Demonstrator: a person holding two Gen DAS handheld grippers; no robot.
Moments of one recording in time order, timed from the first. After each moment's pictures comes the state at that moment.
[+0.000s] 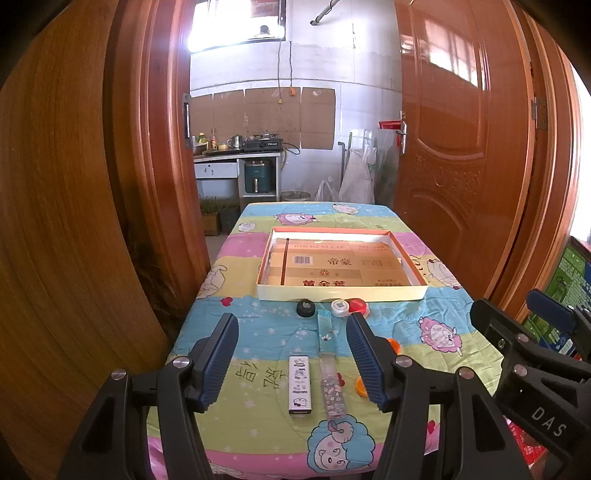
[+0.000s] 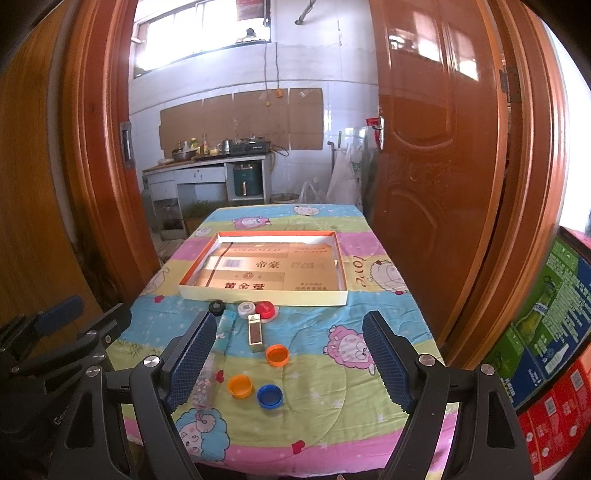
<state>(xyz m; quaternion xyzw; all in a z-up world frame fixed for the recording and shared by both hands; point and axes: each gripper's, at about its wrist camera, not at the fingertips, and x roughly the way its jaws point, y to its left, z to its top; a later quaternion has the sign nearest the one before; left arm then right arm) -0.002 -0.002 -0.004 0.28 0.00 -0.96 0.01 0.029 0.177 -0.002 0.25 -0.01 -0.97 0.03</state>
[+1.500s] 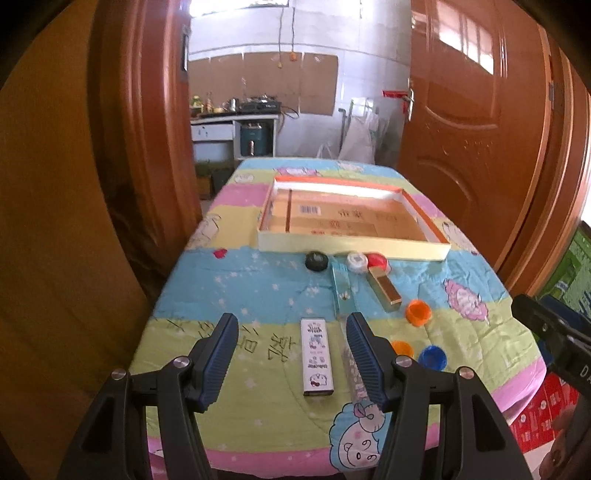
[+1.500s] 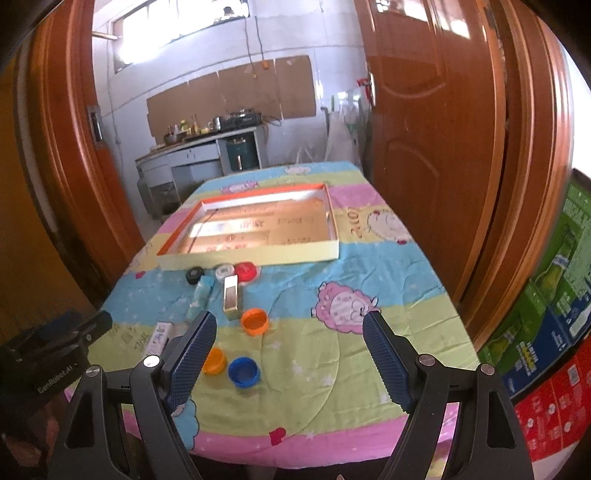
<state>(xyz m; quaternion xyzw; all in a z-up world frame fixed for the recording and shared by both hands) -0.037 -0.027 -0.073 0.35 0.02 -0.94 -0.01 -0.001 0.218 -0.063 0.32 -0.05 -0.95 0.04</state>
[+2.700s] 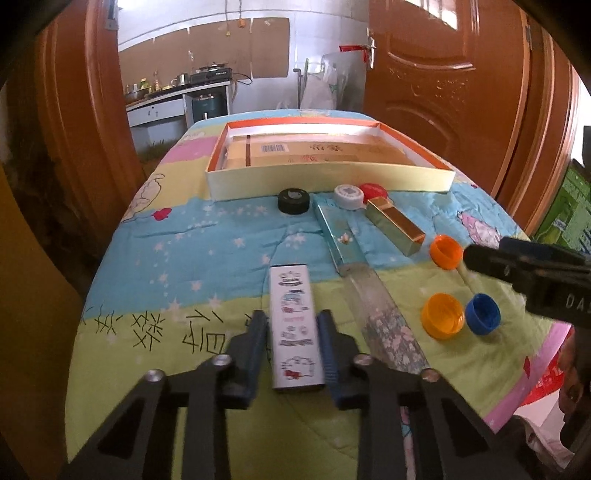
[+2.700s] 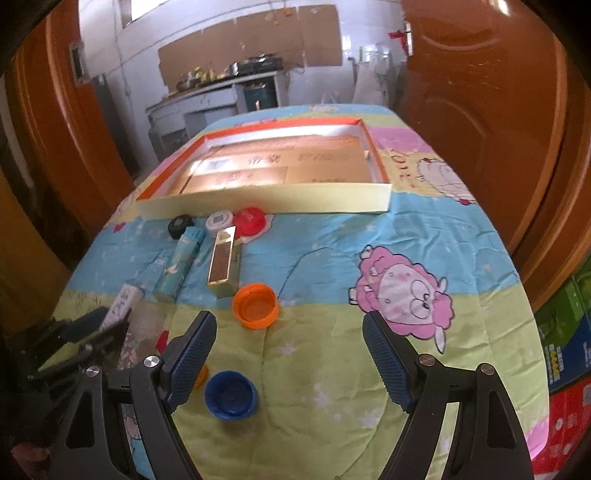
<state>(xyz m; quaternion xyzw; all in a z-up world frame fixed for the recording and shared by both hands) -0.083 -0.027 -0.144 0.40 -0.03 -0.91 -0.09 -0.086 0.191 -0.133 0.41 -0.03 -0.91 0.09</state>
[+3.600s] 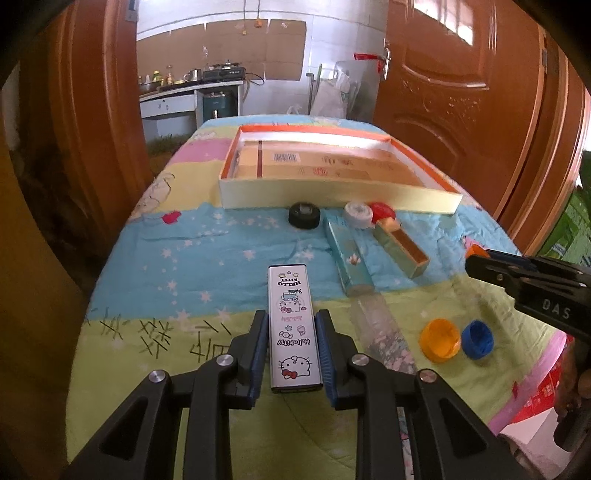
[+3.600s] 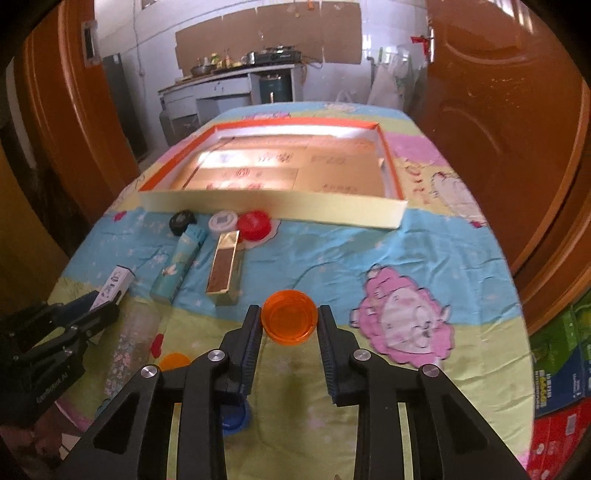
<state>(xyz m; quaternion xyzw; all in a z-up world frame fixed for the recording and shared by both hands) -0.086 -0.034 -0.130 0.40 0.01 -0.91 -0.08 -0.098 0.191 -0.123 0.41 0.01 -0.90 0.10</state>
